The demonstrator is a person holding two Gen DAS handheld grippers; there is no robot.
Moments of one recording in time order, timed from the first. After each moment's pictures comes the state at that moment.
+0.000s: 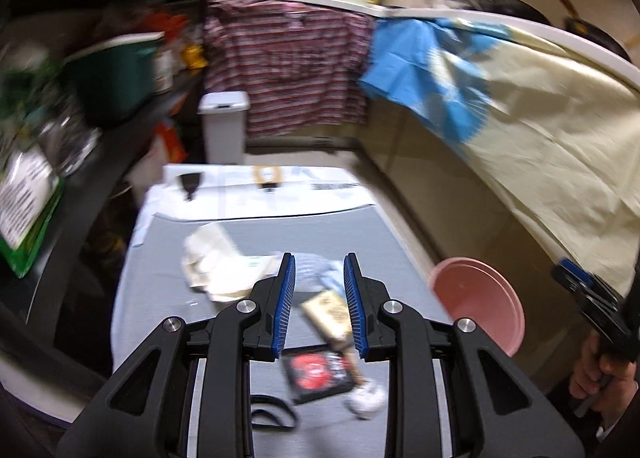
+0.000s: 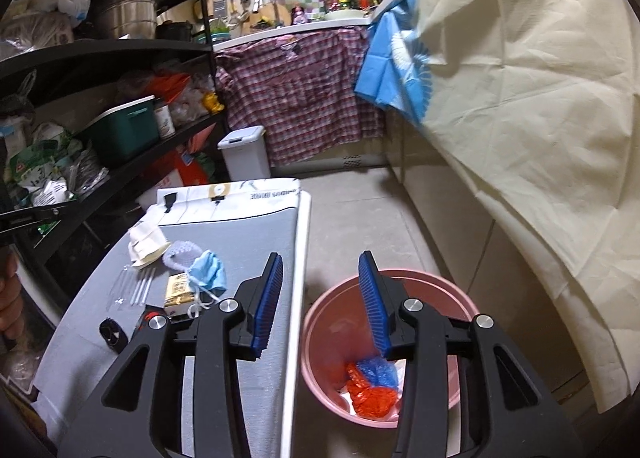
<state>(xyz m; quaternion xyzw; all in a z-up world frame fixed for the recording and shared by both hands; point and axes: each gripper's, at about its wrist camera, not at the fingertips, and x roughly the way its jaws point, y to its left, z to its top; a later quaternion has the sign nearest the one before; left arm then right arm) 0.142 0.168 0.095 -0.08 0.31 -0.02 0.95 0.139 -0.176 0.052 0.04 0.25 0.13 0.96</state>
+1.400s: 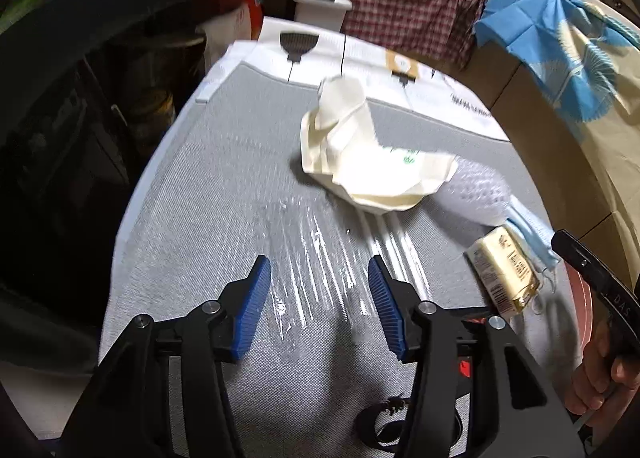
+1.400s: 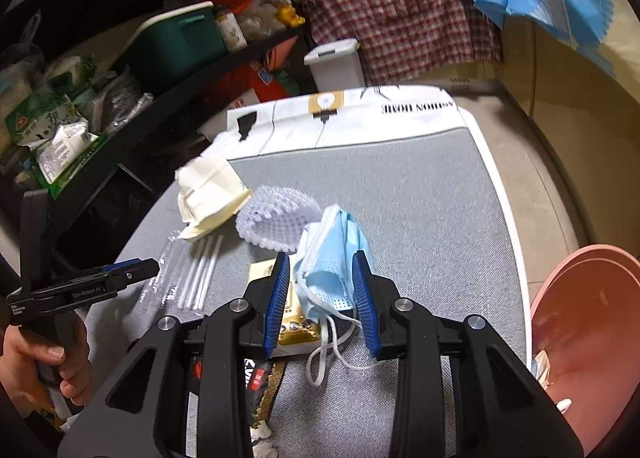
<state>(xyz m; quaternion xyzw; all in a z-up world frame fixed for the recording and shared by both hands) 0.189 0.267 -0.051 -0.16 0.45 0.07 0.88 0.254 0.004 -0.042 0.05 0.38 0.28 0.88</state>
